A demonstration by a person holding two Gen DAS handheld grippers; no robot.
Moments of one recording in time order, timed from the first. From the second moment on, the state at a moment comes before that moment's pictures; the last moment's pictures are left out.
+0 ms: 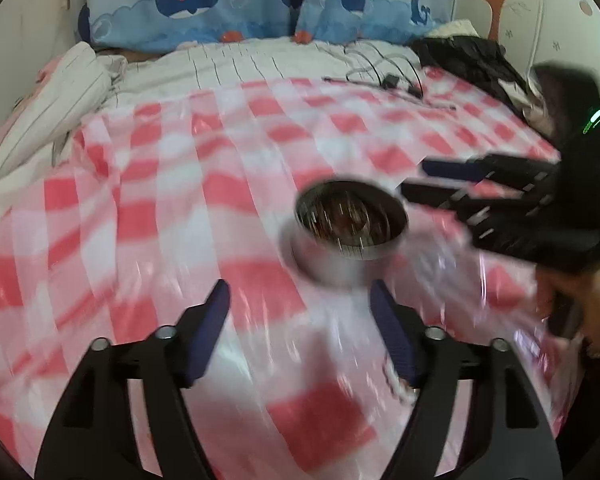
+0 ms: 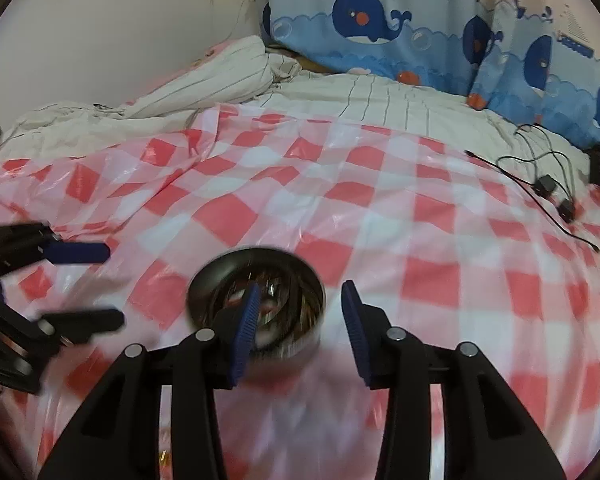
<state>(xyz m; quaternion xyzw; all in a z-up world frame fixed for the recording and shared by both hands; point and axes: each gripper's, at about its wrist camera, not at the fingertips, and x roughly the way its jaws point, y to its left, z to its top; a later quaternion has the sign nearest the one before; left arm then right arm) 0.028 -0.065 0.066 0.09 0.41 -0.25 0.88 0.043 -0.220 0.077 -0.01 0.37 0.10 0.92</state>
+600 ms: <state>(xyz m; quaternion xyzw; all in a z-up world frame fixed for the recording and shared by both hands) -0.017 -0.069 0.045 0.08 0.40 -0.23 0.88 -0.038 -0.236 0.030 0.04 0.37 0.05 0.93</state>
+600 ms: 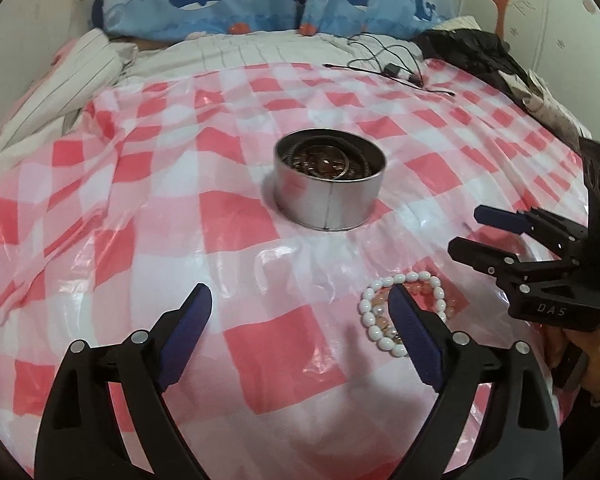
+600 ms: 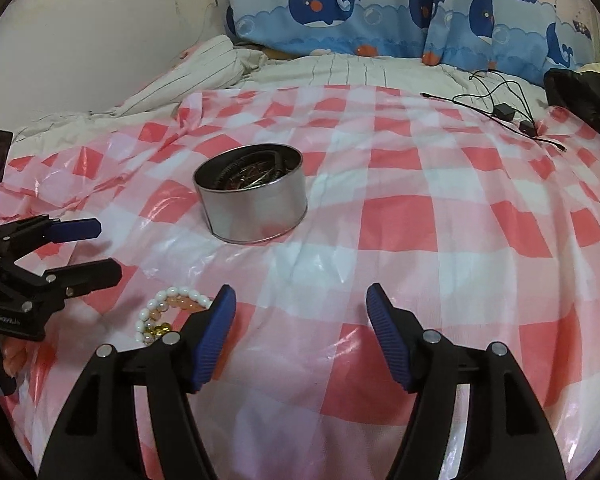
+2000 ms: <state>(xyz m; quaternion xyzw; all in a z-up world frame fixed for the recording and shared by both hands) -0.014 -0.086 0.036 0.21 0.40 -0.19 0.87 -0.038 -0.194 0.024 -0.05 0.43 0.09 0.90</state>
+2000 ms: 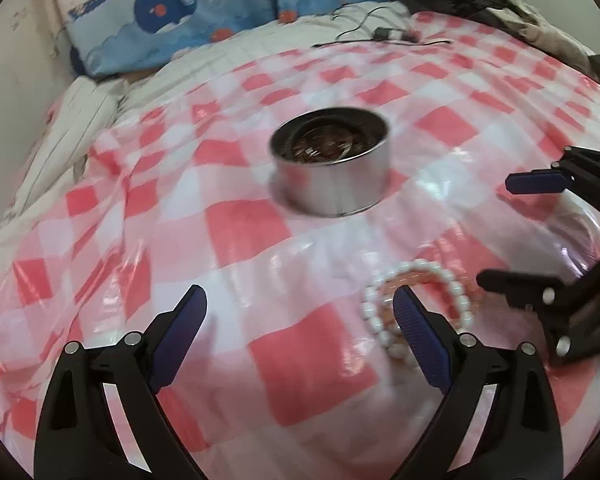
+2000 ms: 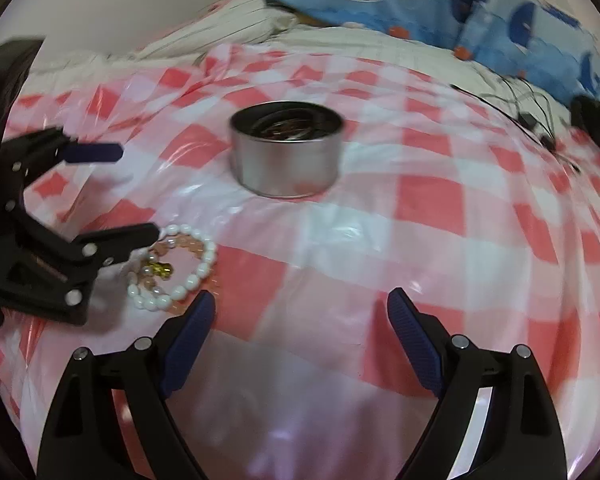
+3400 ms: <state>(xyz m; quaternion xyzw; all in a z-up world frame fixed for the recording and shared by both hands) -0.006 -0.079 0.017 0.23 0.43 -0.18 0.85 -0.004 -0.193 0.018 -0.19 0.46 0.01 0.86</state>
